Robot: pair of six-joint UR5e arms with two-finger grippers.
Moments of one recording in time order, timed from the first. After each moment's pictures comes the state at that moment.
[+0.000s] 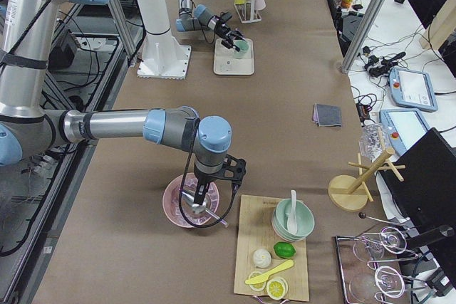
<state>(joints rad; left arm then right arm) -0.15 -2.08 -1.35 -3.04 -0.78 -0.53 1.60 -1.87 1.97 -1.89 2.32 0.00</state>
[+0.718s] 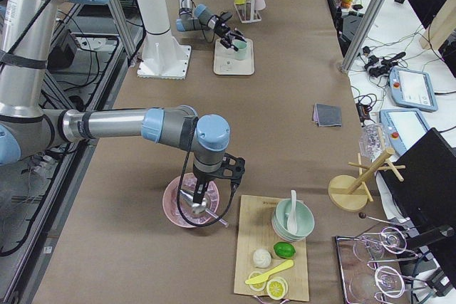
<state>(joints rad) -0.15 -2.07 -1.34 -3.07 -0.80 -0.54 1.60 -1.88 1.98 -1.89 2.32 0.00</state>
